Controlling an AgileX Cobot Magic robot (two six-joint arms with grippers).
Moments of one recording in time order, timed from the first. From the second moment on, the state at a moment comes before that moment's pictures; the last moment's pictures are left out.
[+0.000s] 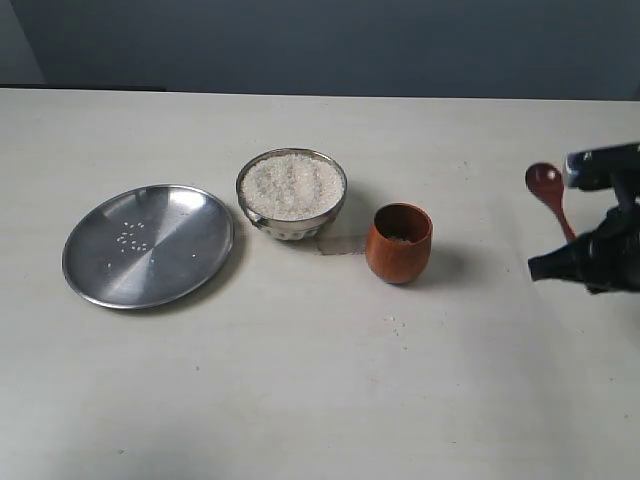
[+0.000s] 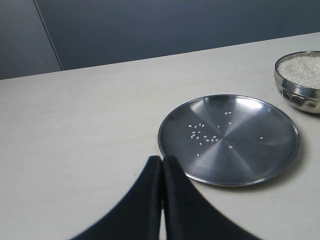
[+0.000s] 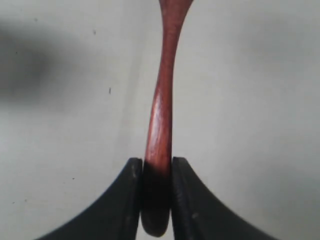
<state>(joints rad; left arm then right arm) 0.03 0.00 -0.03 0.11 0.37 -0.02 0.17 1.39 -0.60 -0.31 0.39 0.23</state>
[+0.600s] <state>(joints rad) 0.03 0.00 -0.03 0.11 0.37 -0.02 0.75 1.80 -1.52 -0.50 1.21 -0.04</state>
